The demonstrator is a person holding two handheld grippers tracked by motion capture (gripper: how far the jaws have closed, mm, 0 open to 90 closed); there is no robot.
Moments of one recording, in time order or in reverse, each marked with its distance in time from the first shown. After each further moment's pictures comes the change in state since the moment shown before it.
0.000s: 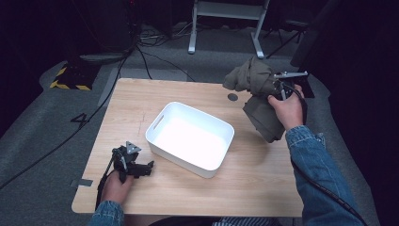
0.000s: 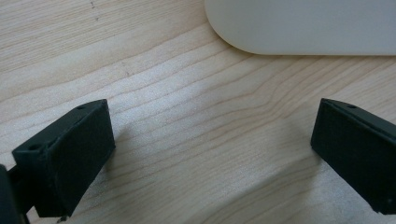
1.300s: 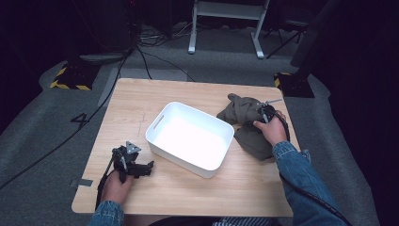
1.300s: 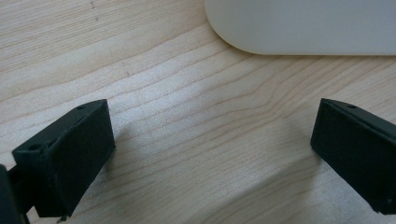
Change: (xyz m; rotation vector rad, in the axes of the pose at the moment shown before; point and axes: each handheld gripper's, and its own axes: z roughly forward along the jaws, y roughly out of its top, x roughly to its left) left arm 0.000 0.000 0.000 0.000 0.000 0.000; right arm -0.004 -0.091 0.090 0.254 -0.045 0.012
